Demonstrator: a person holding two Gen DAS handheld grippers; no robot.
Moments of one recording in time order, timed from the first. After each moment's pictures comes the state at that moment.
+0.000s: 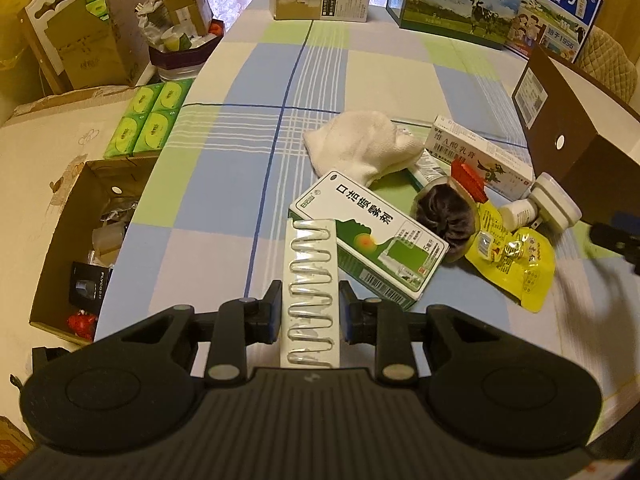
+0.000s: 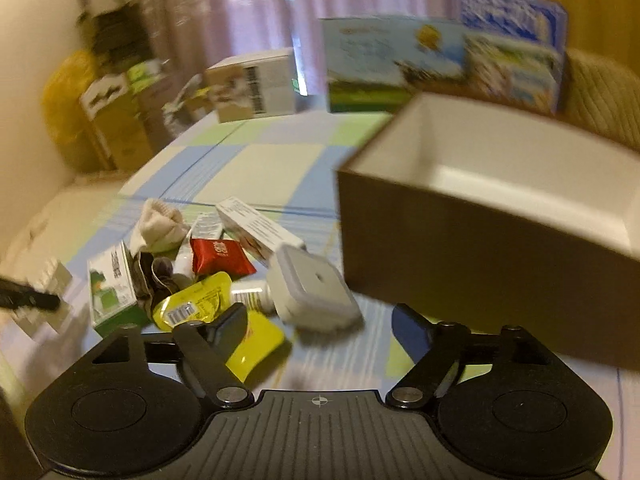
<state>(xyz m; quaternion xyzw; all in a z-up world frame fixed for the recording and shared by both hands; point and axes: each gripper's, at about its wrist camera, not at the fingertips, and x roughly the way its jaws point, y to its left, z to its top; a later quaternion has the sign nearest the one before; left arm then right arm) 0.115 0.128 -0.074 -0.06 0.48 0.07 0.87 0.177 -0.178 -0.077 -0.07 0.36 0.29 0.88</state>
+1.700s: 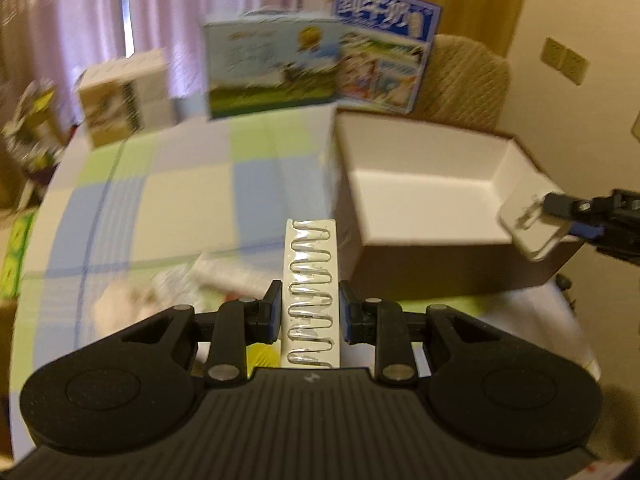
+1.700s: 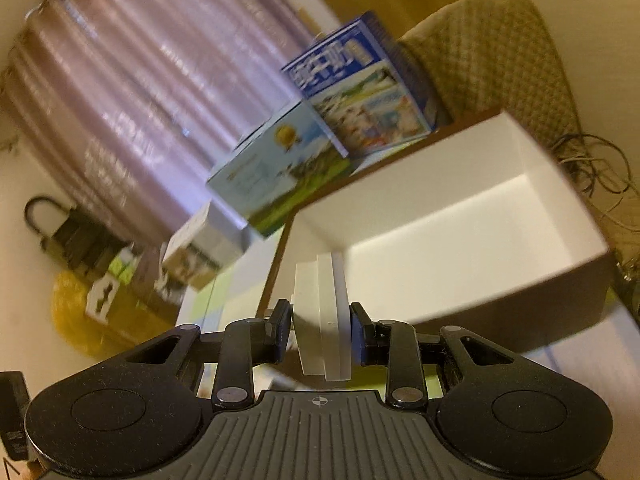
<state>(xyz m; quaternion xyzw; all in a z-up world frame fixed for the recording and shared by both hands) 0.203 -0.047 0.017 -0.01 0.40 -0.11 0.91 0.231 -0.362 0.027 0.26 0.34 0.20 0.88</state>
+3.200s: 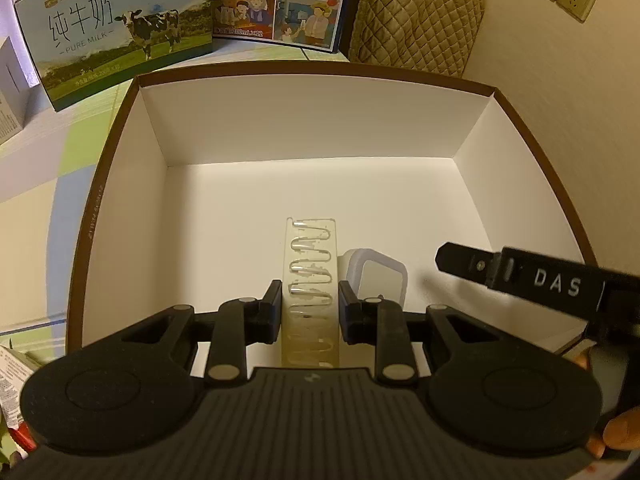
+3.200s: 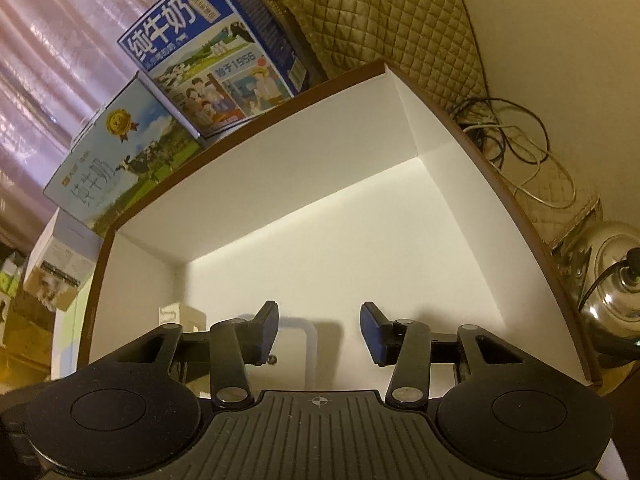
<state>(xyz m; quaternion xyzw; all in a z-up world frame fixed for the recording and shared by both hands) 0.350 -0.228 -0.058 0.01 0.50 -0.15 0.85 0.338 -0.401 -0.048 0.22 0.45 0.05 0.86</state>
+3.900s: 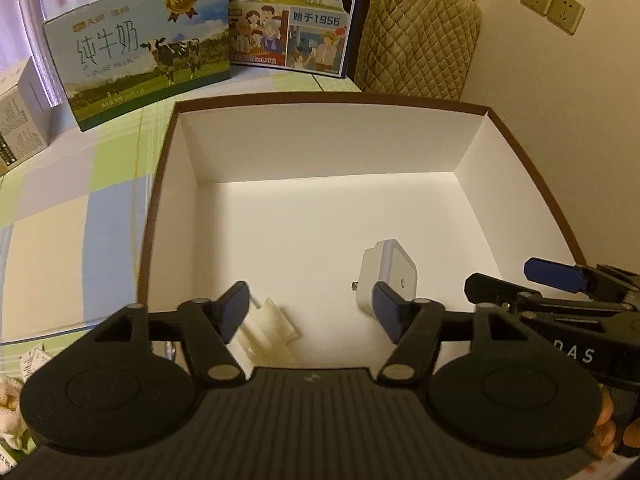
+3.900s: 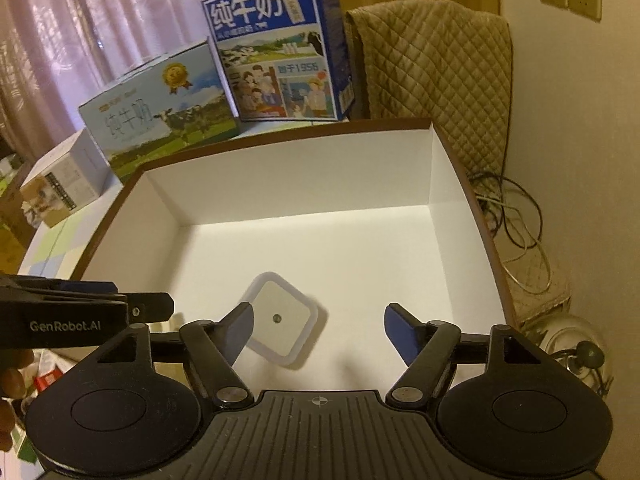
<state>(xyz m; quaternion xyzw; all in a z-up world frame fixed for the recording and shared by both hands) 0.327 -0.201 -0.030 0.02 0.47 -0.15 0.87 0.300 -0.372 -0.018 0.06 0.41 0.09 0.90</state>
